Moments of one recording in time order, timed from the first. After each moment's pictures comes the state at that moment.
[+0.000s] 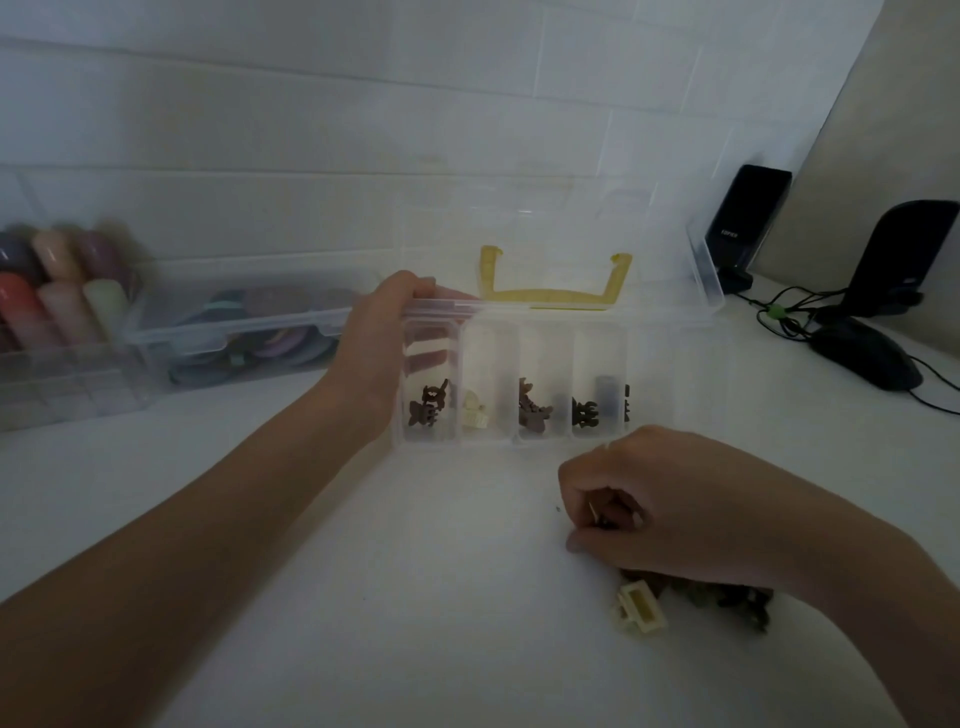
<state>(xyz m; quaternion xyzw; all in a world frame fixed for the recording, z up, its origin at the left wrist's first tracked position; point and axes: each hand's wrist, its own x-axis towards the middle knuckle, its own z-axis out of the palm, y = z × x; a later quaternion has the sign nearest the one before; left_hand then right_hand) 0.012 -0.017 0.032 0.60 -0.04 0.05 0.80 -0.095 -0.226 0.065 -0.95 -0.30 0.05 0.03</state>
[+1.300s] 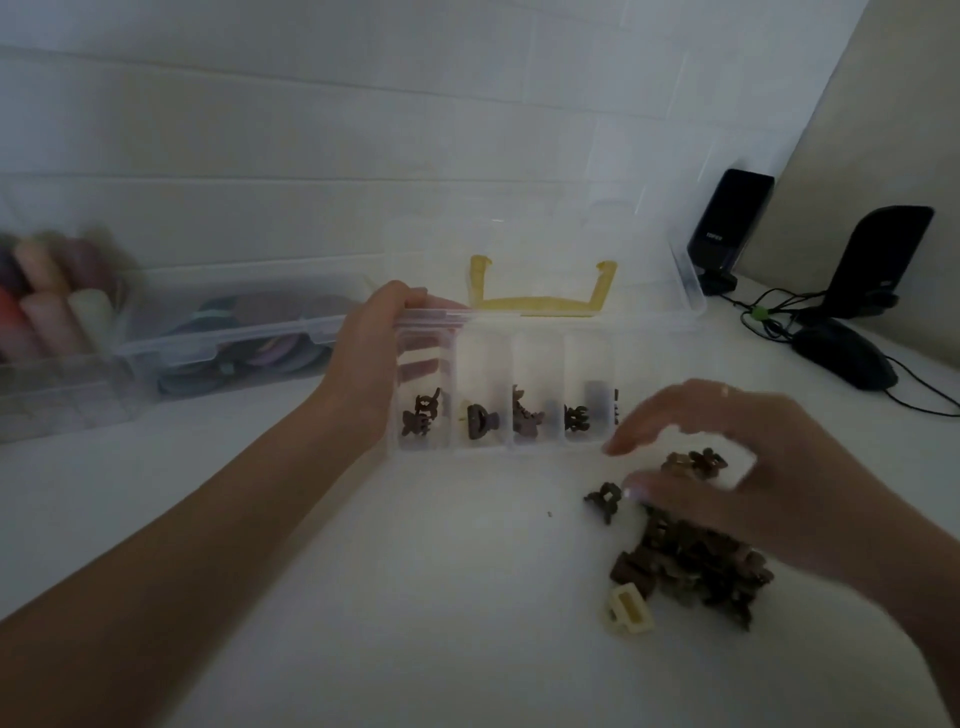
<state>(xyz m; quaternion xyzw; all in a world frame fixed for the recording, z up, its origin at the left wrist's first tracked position) 0.005 -0.021 0.038 0.60 -0.02 0.07 0.80 -0.107 -0.259 0.078 -0.93 -0.27 -0.09 0.26</state>
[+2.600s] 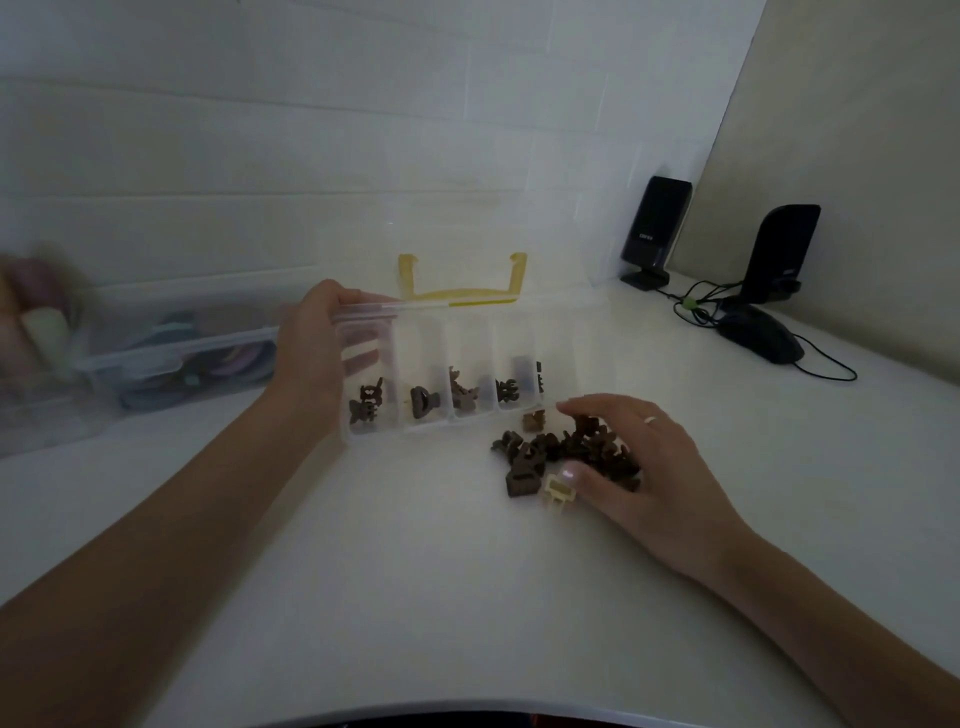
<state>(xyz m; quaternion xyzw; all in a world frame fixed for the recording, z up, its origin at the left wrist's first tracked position) 0.009 -0.011 0.043 0.57 0.04 0.09 0.82 -0.112 -0.256 0.018 -0.94 -0.14 -0.18 0.24</state>
